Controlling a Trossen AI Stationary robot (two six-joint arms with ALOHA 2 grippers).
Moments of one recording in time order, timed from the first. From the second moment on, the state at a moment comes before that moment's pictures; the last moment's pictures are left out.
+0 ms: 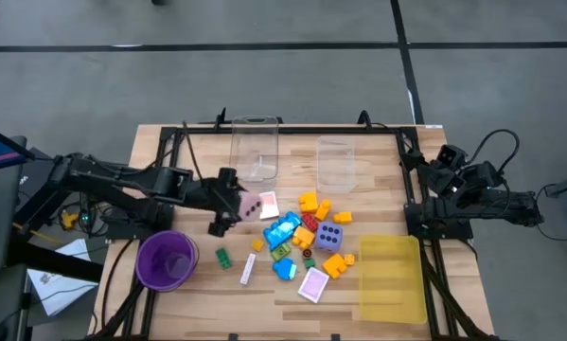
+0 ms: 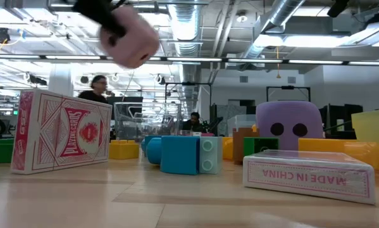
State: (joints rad) left arm -0.14 1.21 1.06 -0.65 -0.27 0.25; right arm -0.06 0.15 0.30 0.54 0.03 0.71
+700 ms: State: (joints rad) left arm 0.22 1.56 1.60 -0.45 -0.33 0.49; right arm -0.06 0.14 0.30 0.54 0.03 0.71
